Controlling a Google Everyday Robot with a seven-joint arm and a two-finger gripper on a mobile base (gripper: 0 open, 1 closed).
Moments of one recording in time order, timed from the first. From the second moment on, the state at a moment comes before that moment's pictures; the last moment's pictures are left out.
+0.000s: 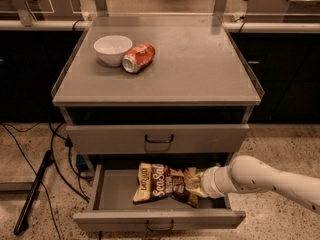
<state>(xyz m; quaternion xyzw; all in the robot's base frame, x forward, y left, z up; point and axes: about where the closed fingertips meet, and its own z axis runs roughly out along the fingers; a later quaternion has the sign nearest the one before) 0.499 -0.131 0.467 -0.56 0.76 0.16 0.29</state>
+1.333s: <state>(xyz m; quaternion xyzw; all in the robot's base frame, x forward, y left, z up) 0.529 -0.104 0.422 -0.57 0.74 0.18 0.31</state>
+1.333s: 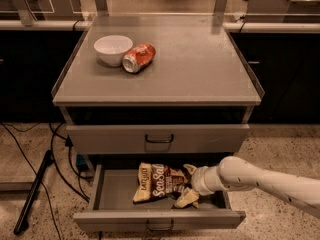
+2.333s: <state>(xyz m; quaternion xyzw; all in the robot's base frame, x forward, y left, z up) 0.540 -0.101 0.376 -0.55 0.75 0.18 0.31</state>
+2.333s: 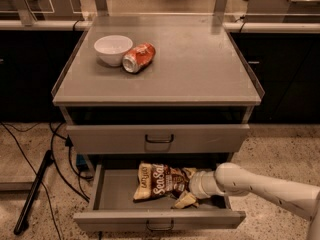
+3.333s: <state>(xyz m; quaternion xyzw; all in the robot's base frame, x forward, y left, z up) 0.539 -0.100 0.376 -0.55 0.75 0.18 0.31</state>
